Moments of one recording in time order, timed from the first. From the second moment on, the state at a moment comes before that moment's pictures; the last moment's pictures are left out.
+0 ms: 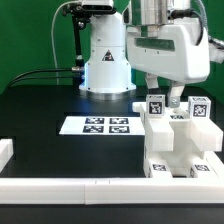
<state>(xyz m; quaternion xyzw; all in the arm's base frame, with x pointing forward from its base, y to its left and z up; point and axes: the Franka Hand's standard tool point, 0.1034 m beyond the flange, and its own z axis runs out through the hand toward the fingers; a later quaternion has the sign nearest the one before) 0.550 0.062 0.122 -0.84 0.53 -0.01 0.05</state>
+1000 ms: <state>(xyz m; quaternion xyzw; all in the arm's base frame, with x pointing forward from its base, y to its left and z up) 0.541 0.060 0.115 -0.96 0.28 -0.01 0.04</state>
